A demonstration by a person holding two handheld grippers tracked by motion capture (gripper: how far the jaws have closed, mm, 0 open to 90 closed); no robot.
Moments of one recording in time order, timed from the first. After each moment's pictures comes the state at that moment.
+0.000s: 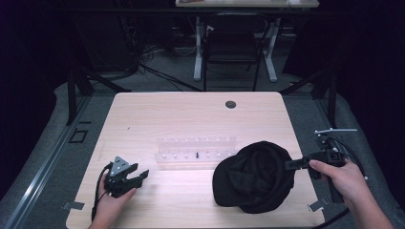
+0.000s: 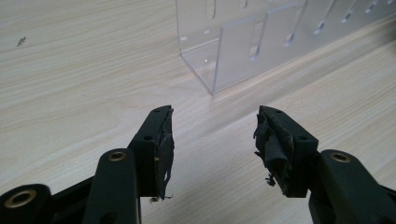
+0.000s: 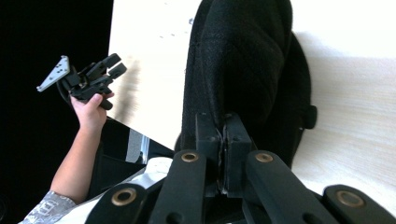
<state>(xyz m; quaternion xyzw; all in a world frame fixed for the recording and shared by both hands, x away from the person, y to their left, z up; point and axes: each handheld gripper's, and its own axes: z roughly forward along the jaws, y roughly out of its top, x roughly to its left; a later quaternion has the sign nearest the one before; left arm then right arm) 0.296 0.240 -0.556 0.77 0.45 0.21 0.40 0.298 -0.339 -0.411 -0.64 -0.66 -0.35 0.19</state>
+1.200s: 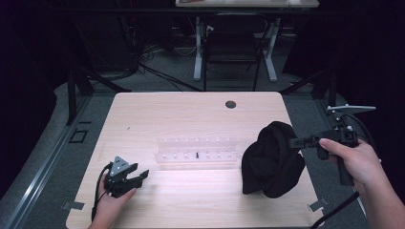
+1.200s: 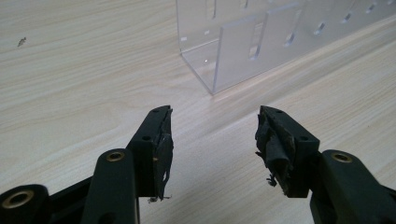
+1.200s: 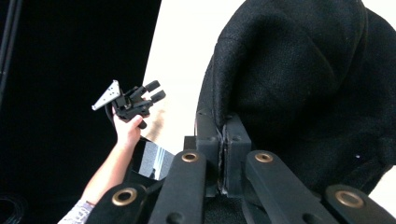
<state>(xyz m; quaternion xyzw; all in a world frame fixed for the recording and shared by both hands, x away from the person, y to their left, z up) 0.296 0.241 -0.556 0.77 0.45 0.21 0.40 0.306 -0.337 -0.343 -0.61 -0.65 -0.41 0.17</state>
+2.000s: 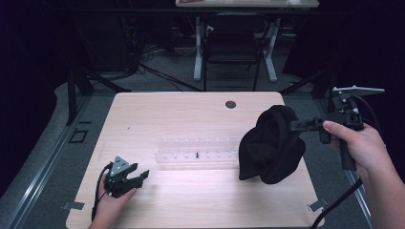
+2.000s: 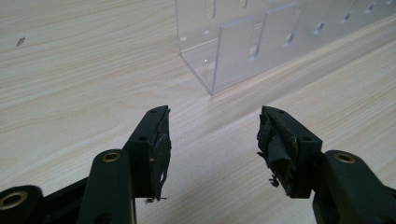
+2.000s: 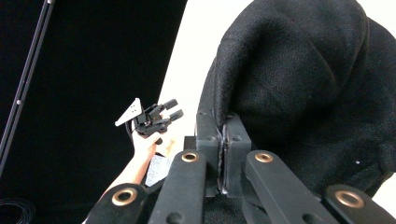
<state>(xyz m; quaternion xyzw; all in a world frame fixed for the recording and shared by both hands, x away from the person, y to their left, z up) 0.297 0.240 -0.556 0.77 0.45 0.21 0.40 0.319 -0.330 -0.305 -0.60 -0.65 -0.45 0.15</state>
